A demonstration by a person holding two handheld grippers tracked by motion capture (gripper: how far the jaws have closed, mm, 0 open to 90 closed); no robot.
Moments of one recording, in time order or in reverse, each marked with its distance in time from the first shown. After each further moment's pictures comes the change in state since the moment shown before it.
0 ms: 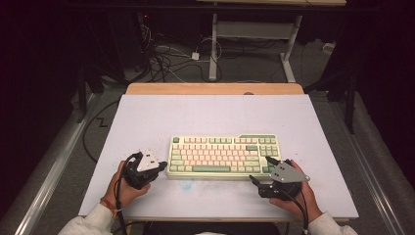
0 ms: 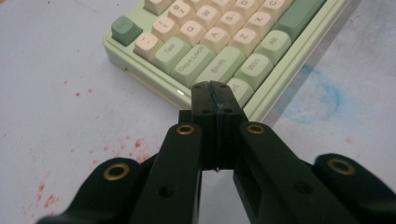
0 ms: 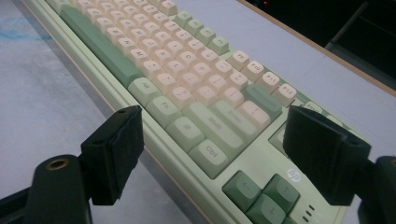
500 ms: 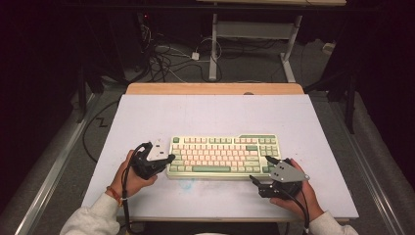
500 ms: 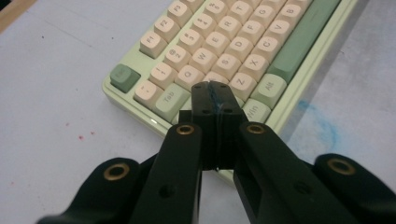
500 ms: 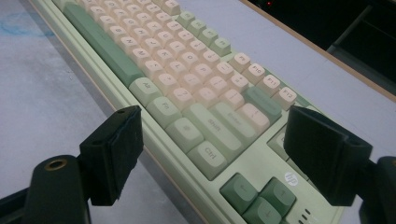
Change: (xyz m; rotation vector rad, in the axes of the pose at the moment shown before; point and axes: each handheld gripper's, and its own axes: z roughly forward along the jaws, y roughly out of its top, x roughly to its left) left arm 0.006 0.038 0.008 0.024 -0.027 0.060; right arm -0.002 0.003 -0.001 0.002 0.009 -0.026
